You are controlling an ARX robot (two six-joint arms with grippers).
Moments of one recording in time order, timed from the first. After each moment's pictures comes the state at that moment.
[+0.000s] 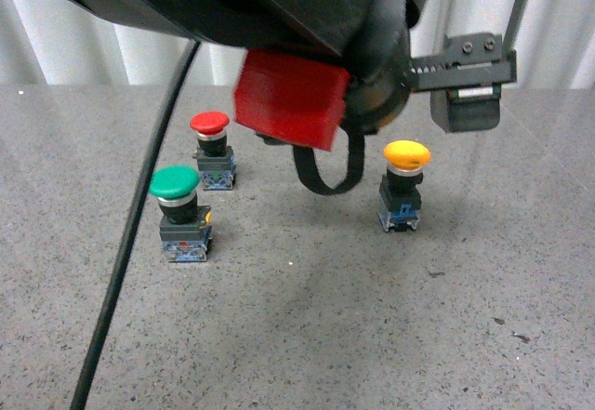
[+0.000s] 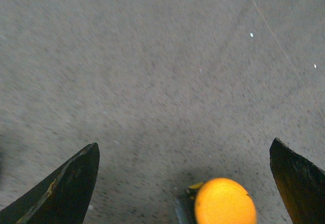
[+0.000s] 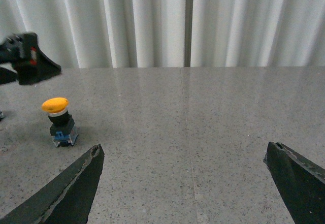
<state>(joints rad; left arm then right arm) -0.66 1.90 1.26 0.14 -0.31 -0.37 0.00 0.00 0.01 0.00 0.00 0.01</state>
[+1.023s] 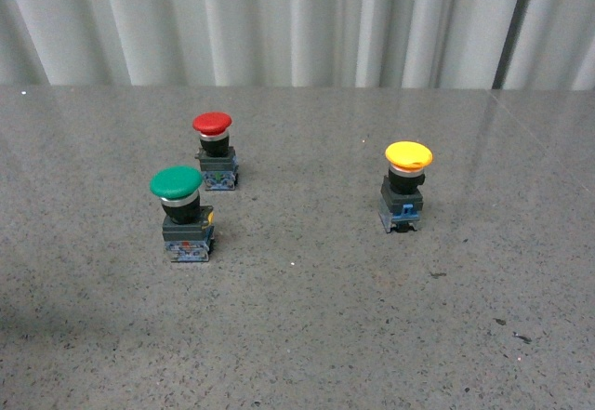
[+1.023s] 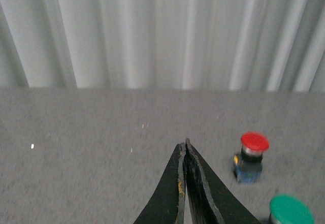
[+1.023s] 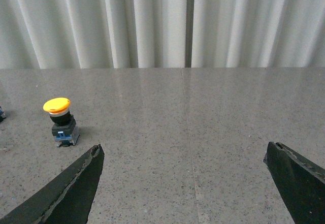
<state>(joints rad) -0.12 1.02 0.30 0.74 -0.12 0.01 0.00 0.00 0.01 0.00 0.00 0.01</state>
